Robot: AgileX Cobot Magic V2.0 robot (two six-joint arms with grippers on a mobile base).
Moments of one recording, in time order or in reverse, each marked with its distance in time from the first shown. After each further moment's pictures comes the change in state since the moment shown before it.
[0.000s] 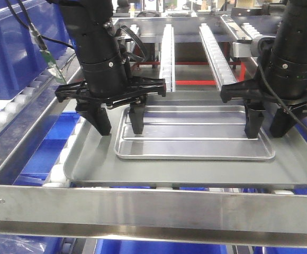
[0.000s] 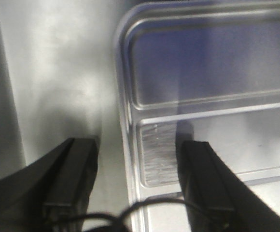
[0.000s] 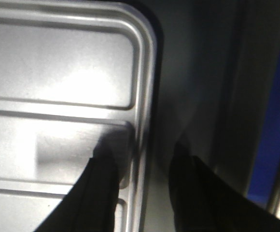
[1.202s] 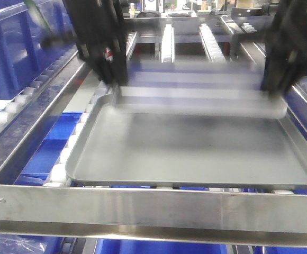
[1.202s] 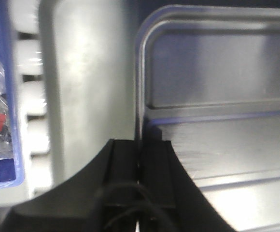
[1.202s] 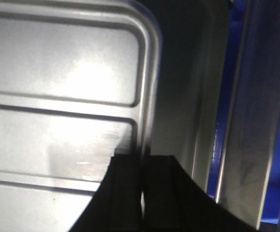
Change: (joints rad) left arm -0.004 -0.199 -0.073 0.018 0.171 -0.037; right arm 0.002 -0.269 -0.004 0.025 0.118 0.001
